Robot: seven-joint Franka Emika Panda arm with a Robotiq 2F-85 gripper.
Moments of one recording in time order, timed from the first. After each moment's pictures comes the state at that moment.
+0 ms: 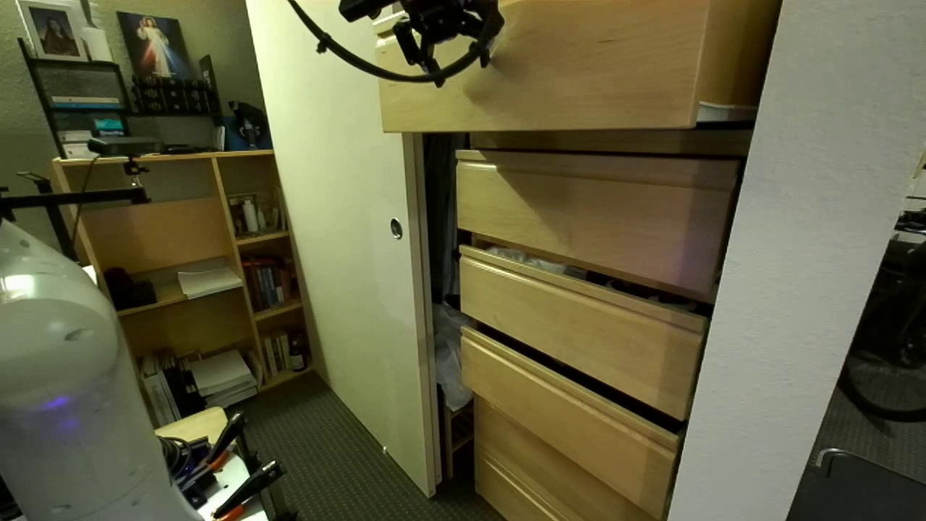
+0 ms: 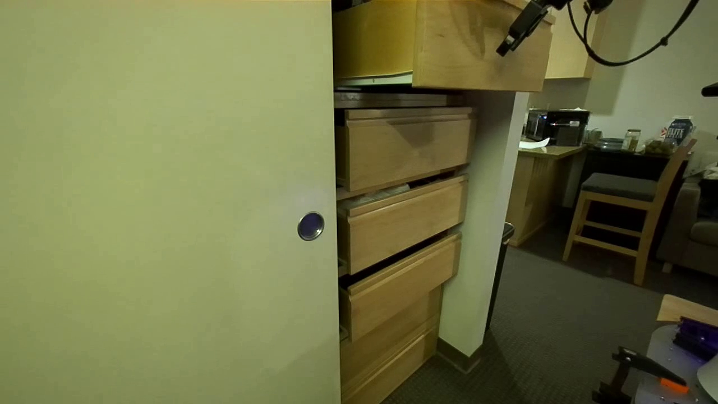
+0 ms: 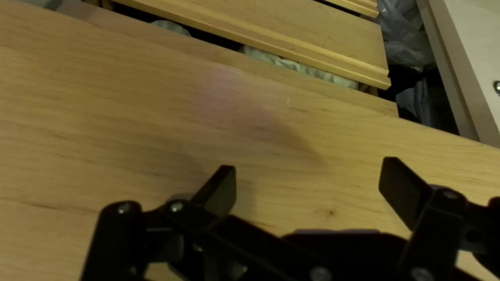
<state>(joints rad) 0.14 -0.53 -0.19 -2.10 -0.02 2.22 -0.34</state>
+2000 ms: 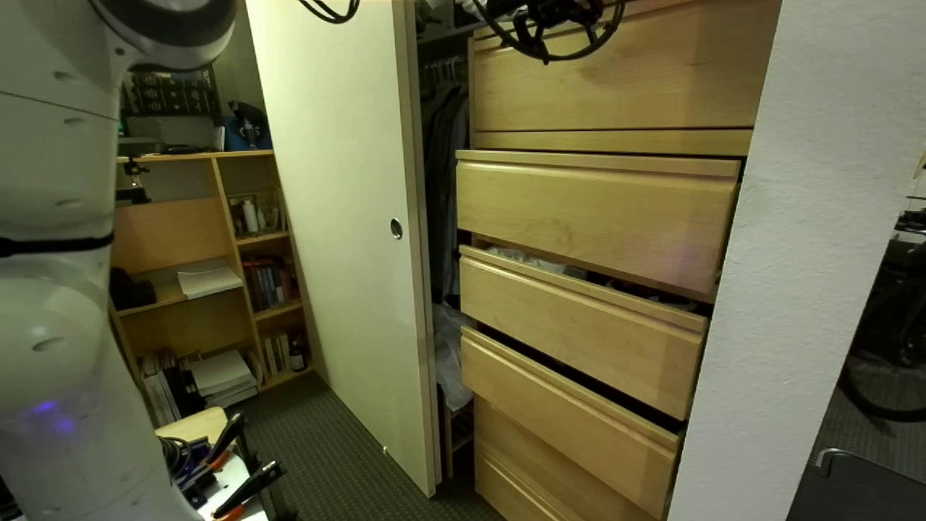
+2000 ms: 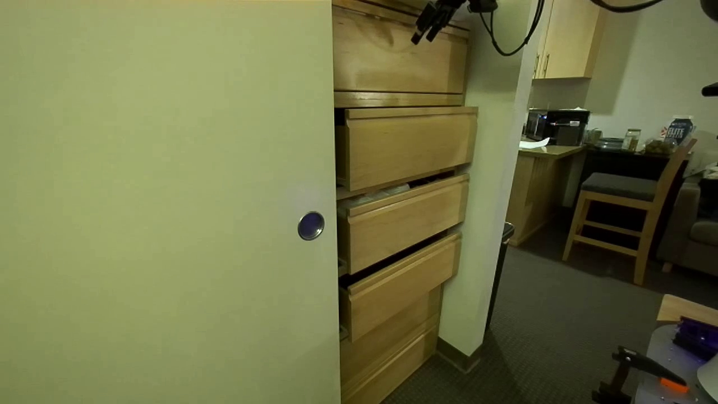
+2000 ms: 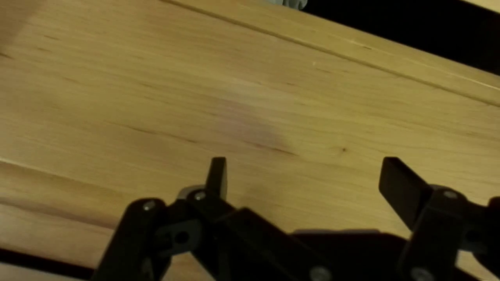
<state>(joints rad) 0.00 0.29 -0.11 -1.11 0.07 2.15 -0.35</state>
